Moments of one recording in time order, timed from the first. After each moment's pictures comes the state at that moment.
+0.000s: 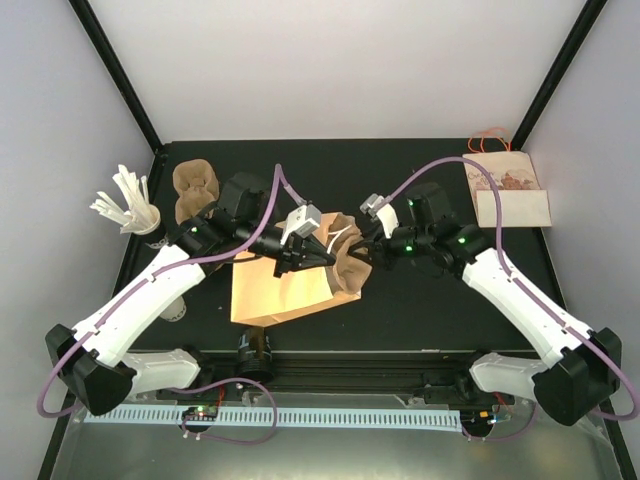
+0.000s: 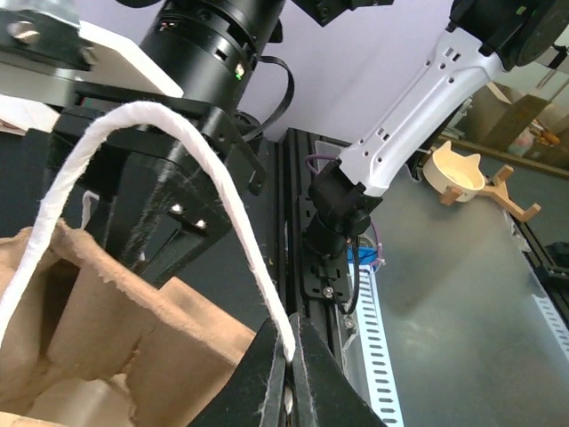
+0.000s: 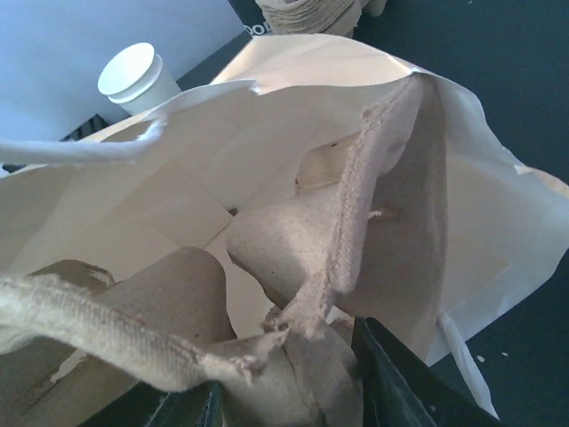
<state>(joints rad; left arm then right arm) -0.64 1.20 1.22 -0.61 0.98 0.18 0.54 1.19 1.05 -0.58 -0.62 -0.07</state>
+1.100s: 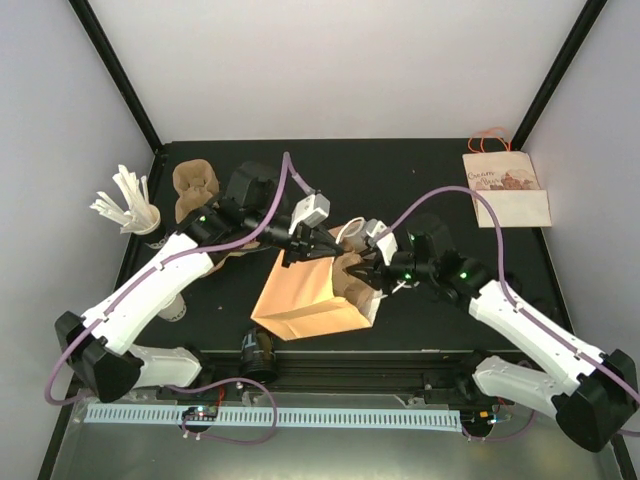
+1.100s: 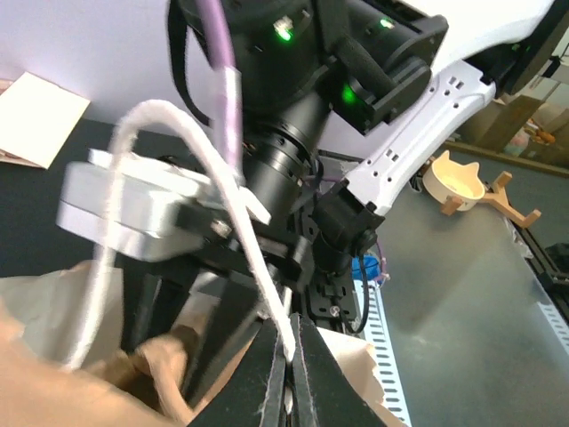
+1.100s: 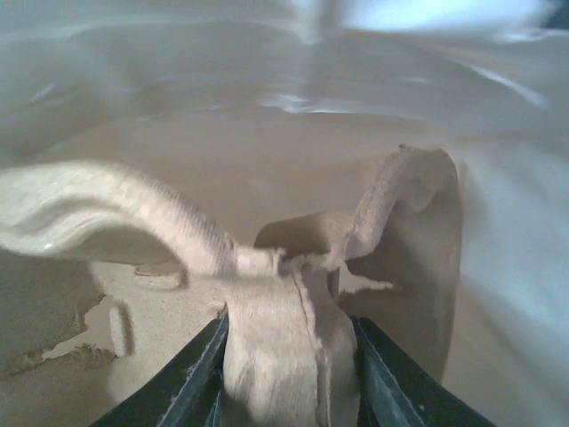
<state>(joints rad) -0.65 1.26 1.29 -0.60 0.99 0.19 0.65 1.05 0.82 -0.36 -0.53 -0.06</state>
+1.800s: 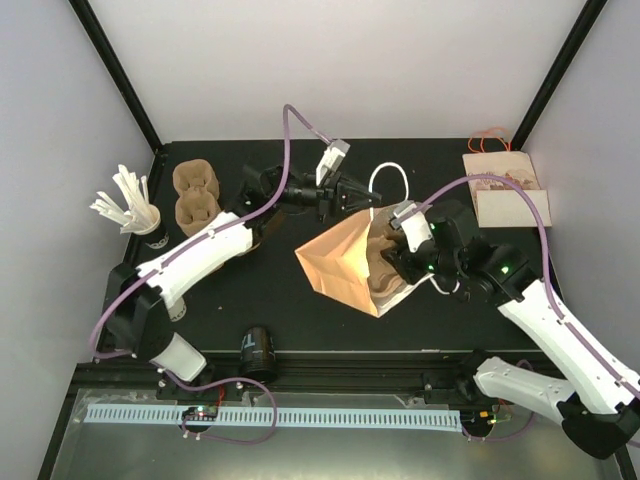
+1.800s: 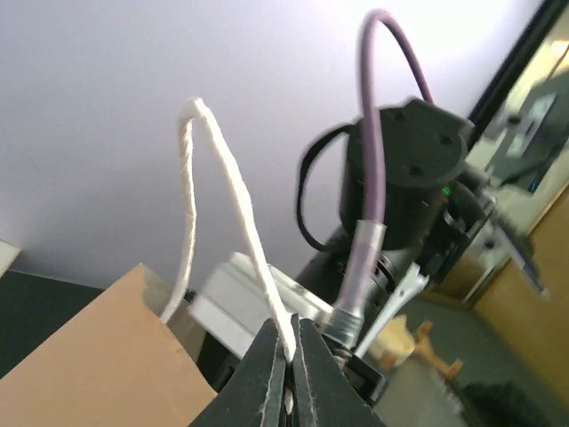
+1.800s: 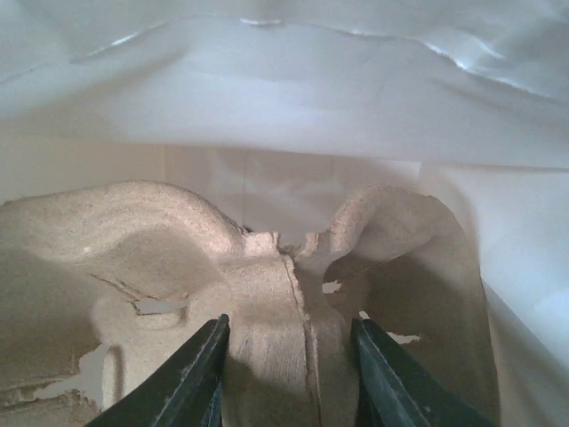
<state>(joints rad) -0.66 1.51 1.34 0.27 1.12 -0.47 0.68 0.97 1.13 -0.87 -0.12 -0.01</state>
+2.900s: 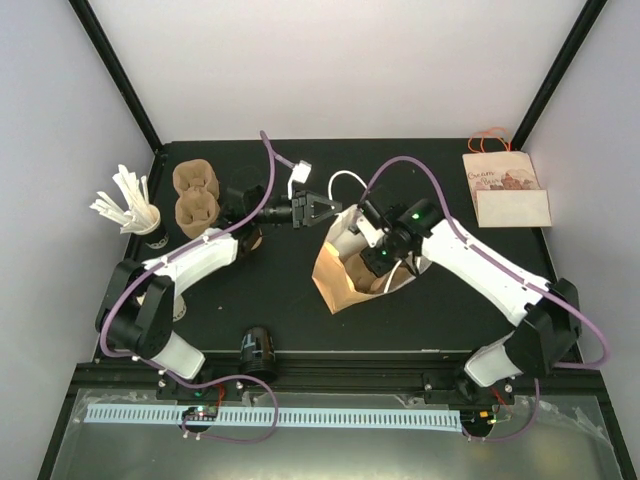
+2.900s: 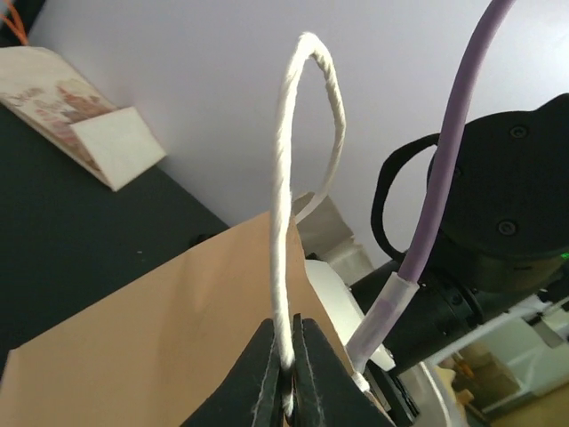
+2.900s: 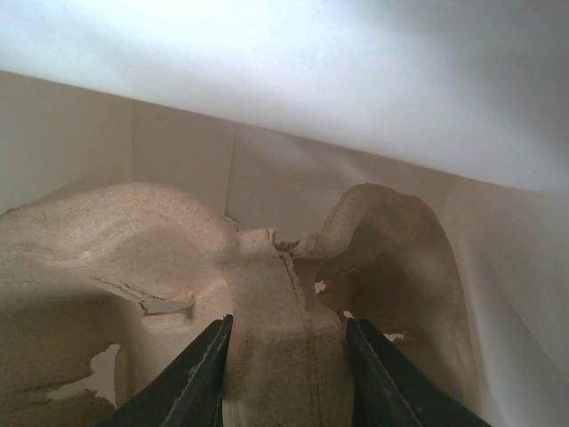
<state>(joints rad) -0.45 1.54 0.96 0.57 1.06 -0.75 0.72 1.46 1.33 -1.13 -0.01 0.02</state>
